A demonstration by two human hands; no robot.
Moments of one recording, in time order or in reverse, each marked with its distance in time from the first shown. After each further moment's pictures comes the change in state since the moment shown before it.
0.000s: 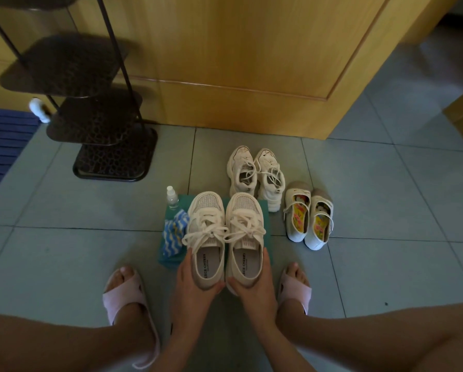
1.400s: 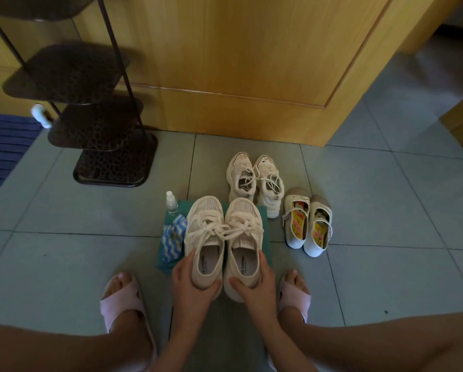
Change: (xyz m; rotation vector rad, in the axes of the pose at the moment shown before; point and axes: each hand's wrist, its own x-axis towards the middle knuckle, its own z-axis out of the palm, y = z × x) left_hand 0.003 0.008 0.007 -0.147 0.179 0.030; right_hand 0.016 0.005 -0.005 -0.012 0.032 -0.006
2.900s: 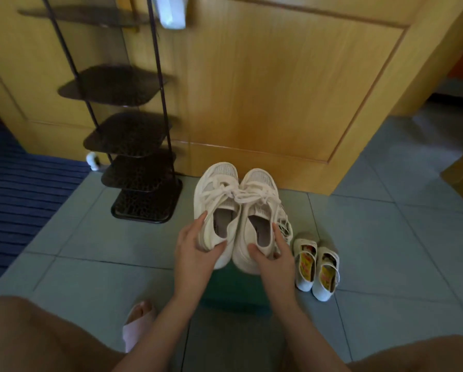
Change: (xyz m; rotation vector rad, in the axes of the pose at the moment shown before) left_hand 0.051 0.145 -0.082 -0.190 -0.034 0.243; right_hand 0.001 -0.181 -0.026 0.271 0.012 -0.195
